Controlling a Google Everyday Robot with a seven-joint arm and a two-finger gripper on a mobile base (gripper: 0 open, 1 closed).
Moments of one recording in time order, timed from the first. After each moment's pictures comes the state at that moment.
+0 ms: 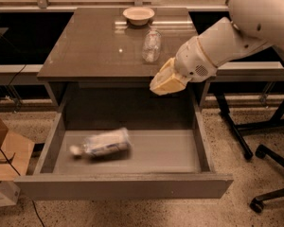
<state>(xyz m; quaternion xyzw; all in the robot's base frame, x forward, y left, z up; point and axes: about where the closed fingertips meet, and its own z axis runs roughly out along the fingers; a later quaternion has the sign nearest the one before) 0.542 -0.054 0.882 -0.64 0.67 0.22 0.30</state>
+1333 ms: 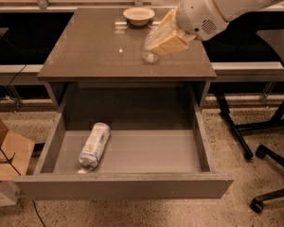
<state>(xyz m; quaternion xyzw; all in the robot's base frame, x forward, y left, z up) 0.553 -0.043 0.996 -0.67 0.62 0.14 0.38</state>
